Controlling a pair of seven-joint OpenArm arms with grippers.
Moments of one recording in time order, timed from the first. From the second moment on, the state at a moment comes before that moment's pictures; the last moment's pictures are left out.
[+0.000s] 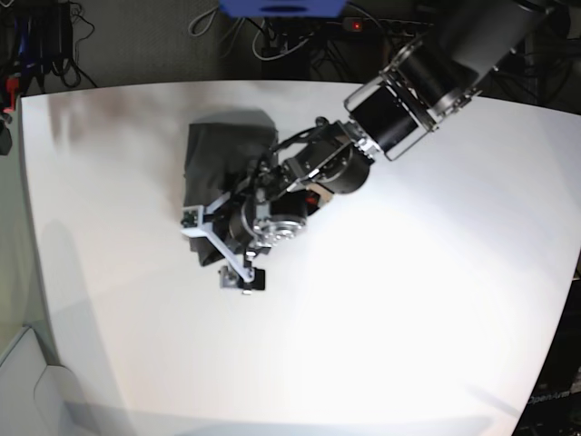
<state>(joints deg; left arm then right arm) -26.3 0.0 50.9 69.2 26.8 -31.8 32.3 -19.8 24.6 56.4 88.0 48.2 39.5 -59.0</state>
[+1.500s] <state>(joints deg) 3.2 -7.8 -10.5 114.5 40.9 -33.5 44.1 1.7 20.6 12.8 90.0 47.9 39.5 -59.2</state>
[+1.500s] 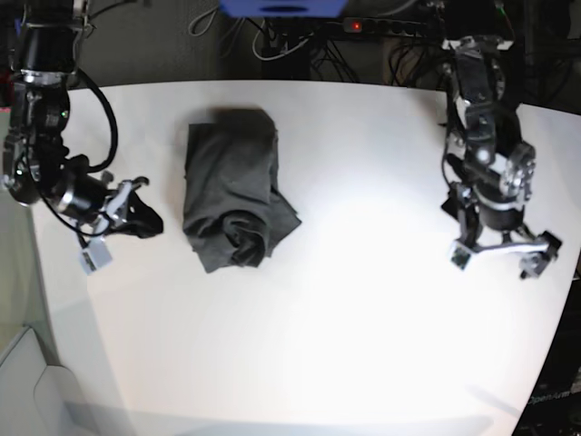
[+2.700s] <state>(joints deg) 14.3 -3.0 -29.0 116.4 39.4 -33.4 44.2 26.4 15.2 -17.0 50.6 42.6 39.1 -32.1</state>
